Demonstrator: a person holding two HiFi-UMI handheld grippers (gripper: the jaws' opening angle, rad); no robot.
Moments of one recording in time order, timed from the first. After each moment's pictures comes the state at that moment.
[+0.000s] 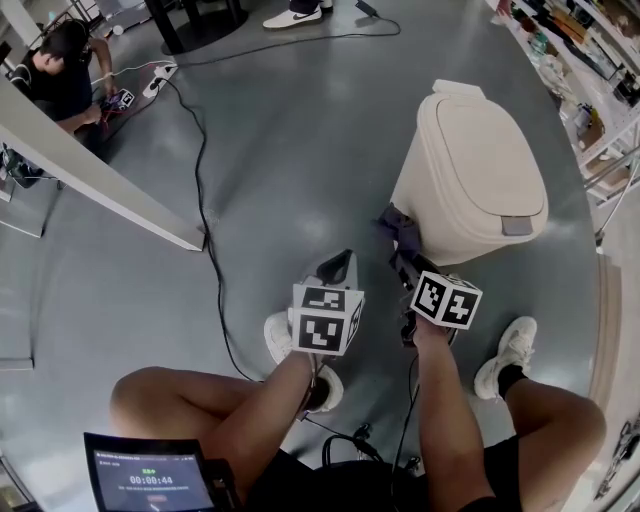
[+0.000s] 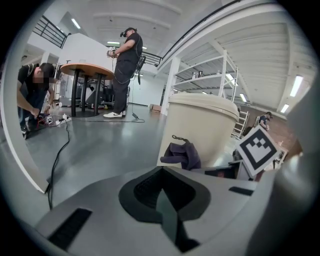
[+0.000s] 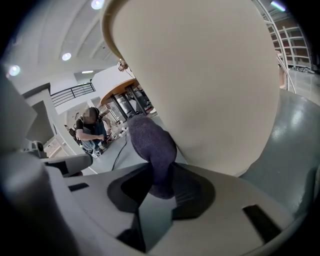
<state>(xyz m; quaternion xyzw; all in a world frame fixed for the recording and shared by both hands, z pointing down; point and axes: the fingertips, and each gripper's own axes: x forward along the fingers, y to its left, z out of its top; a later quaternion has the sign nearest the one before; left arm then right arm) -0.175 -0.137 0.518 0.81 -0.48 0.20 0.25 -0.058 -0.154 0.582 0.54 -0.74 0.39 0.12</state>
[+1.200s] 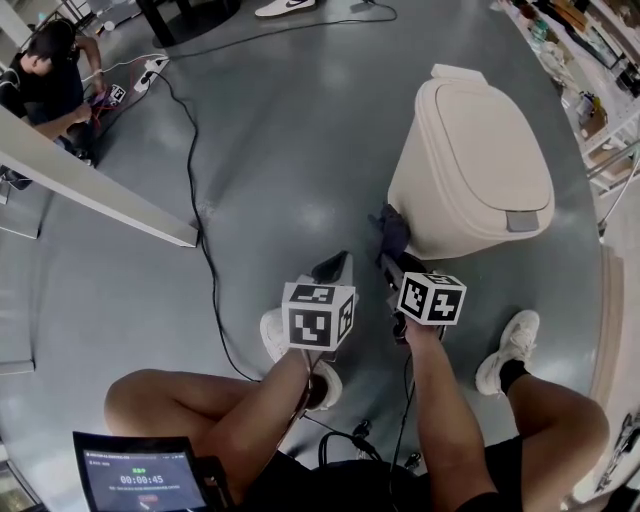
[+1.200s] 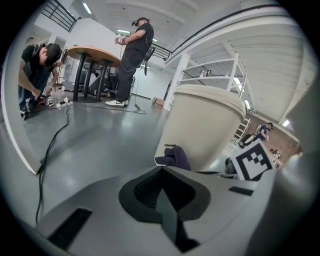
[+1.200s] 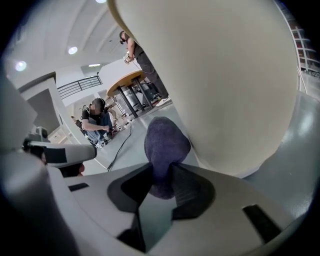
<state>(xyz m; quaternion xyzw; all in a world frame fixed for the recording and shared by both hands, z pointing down) -0.171 -0.139 0.566 0.80 -0.48 0.19 0.31 -0.079 -0.157 0.636 0.51 -0.76 0.38 0.15</state>
